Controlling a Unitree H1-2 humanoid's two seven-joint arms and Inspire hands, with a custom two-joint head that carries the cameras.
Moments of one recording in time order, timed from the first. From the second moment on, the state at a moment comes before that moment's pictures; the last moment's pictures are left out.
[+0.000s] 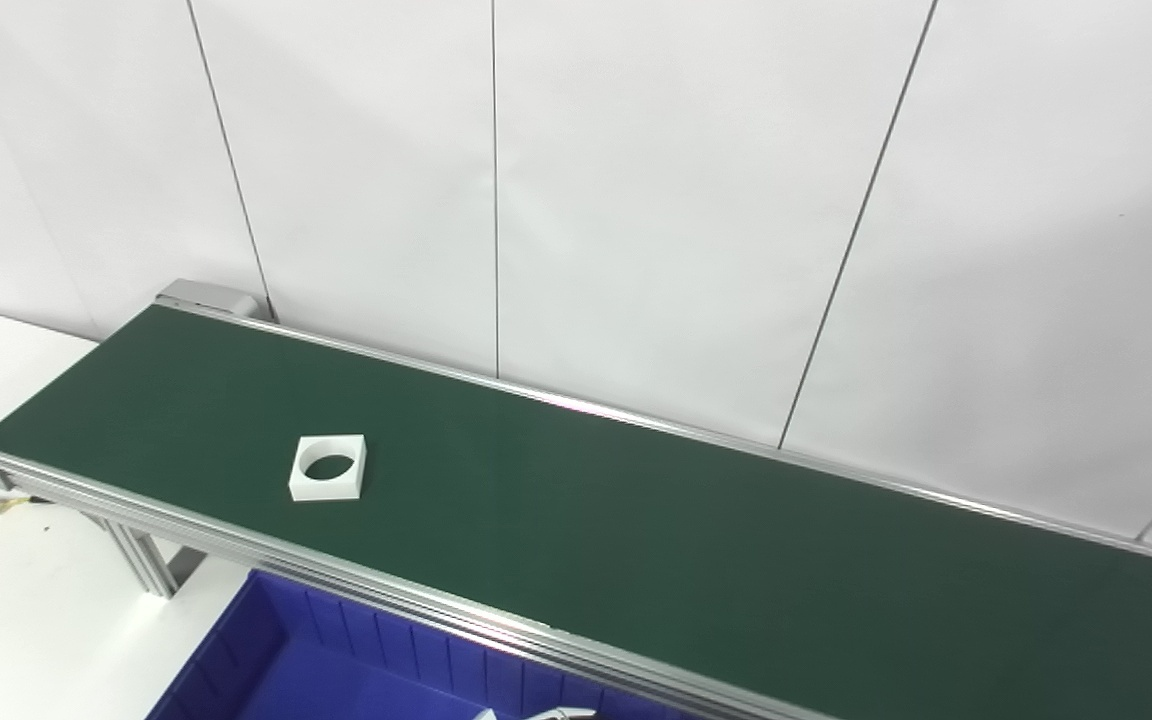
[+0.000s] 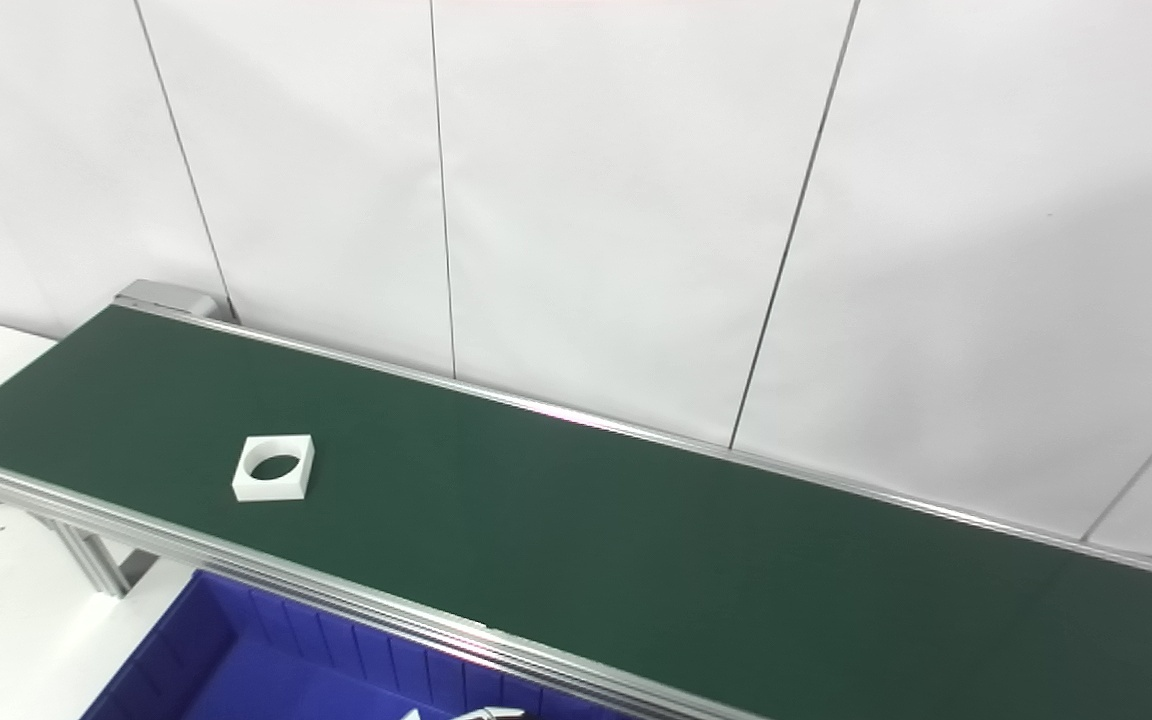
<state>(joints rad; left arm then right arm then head) 0.18 0.26 -0.42 0.26 0.27 -0.43 0.11 0.36 -0.09 0.24 -0.04 -0.36 -0.09 -0.07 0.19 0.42</state>
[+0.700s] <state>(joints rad) 0.16 0.30 -0.42 0.06 0.21 -0.43 0.11 0.32 -0.09 0.24 0.01 -0.36 -0.10 -0.07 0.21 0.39</state>
